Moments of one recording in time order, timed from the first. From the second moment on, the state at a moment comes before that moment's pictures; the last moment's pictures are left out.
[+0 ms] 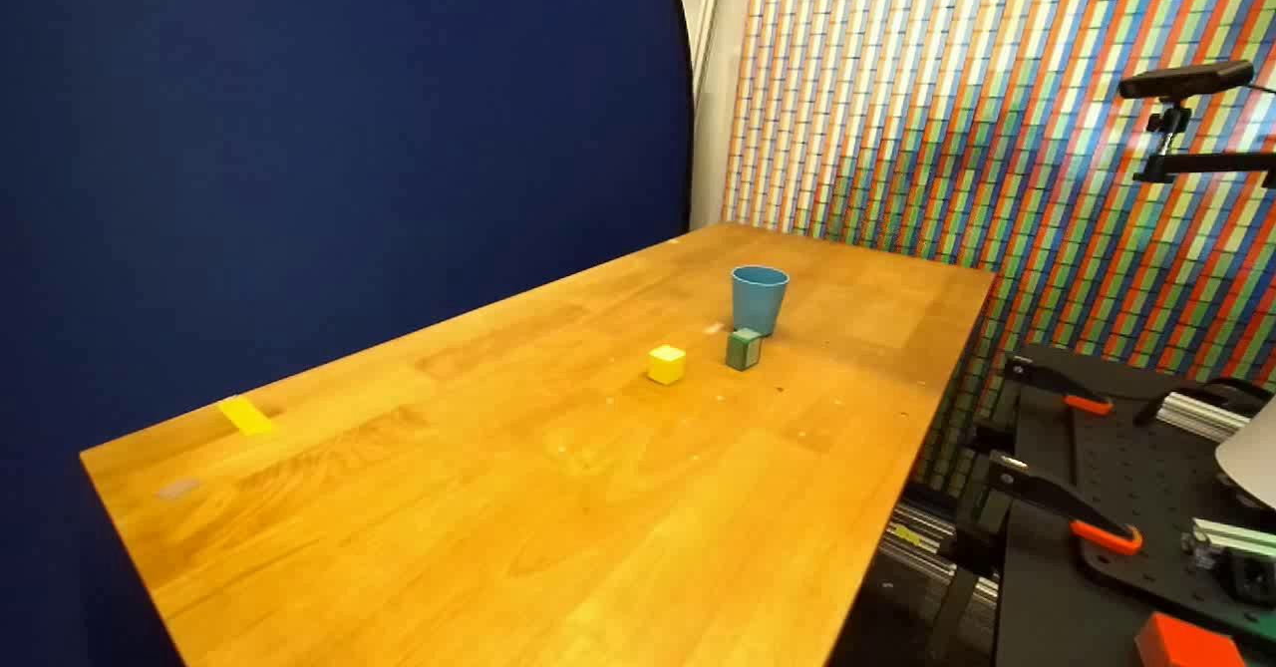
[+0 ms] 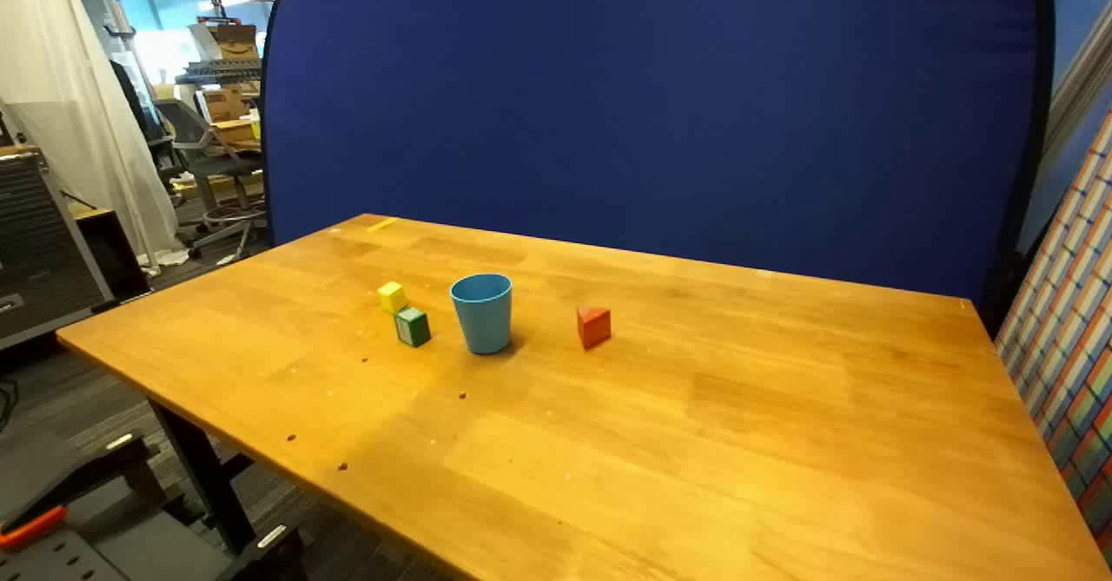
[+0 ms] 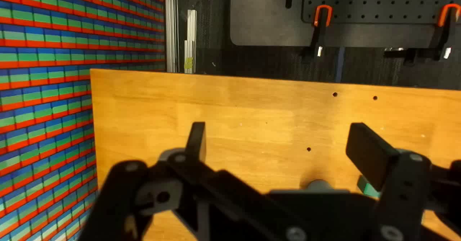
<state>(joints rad) -0.17 -0.67 -0.19 -2.37 -0.33 1.61 -0.32</state>
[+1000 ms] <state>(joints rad) -0.04 -0.32 -0.14 -2.23 -0.33 1.81 -0.32</state>
